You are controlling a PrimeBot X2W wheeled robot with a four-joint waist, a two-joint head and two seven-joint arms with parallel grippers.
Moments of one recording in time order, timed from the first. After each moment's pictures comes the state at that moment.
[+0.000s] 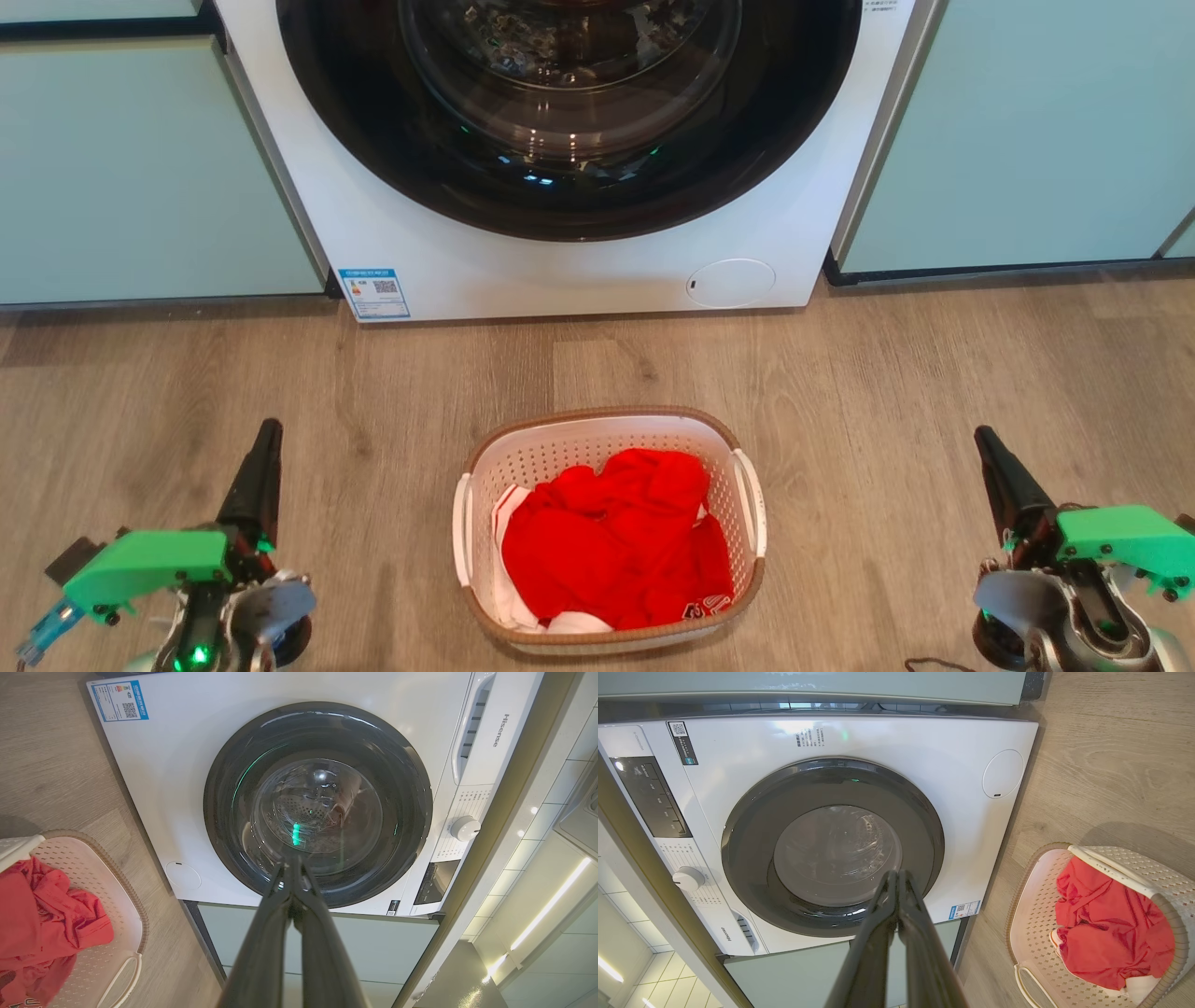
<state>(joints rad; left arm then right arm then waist) -0.05 0.05 0.08 0.27 -1.62 -0.12 0.11 -0.06 -0.04 -0.13 0.28 1.62 0.12 0.11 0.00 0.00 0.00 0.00</state>
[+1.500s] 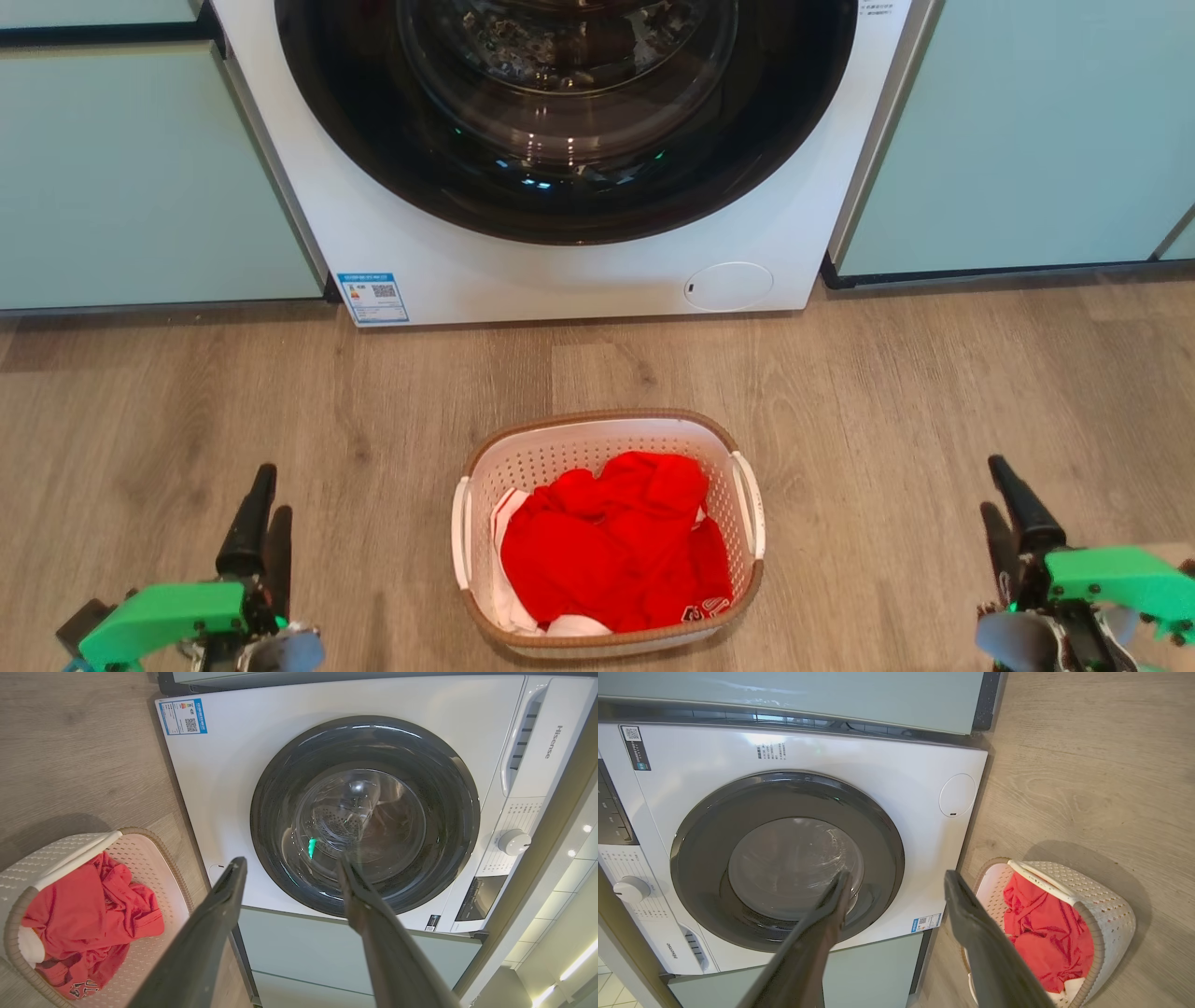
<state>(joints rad) 0.02 0.04 0.07 0.33 -1.57 -0.12 0.05 -0.01 -0.03 -0.14 0.32 1.53 0.12 0.05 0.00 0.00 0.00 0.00</state>
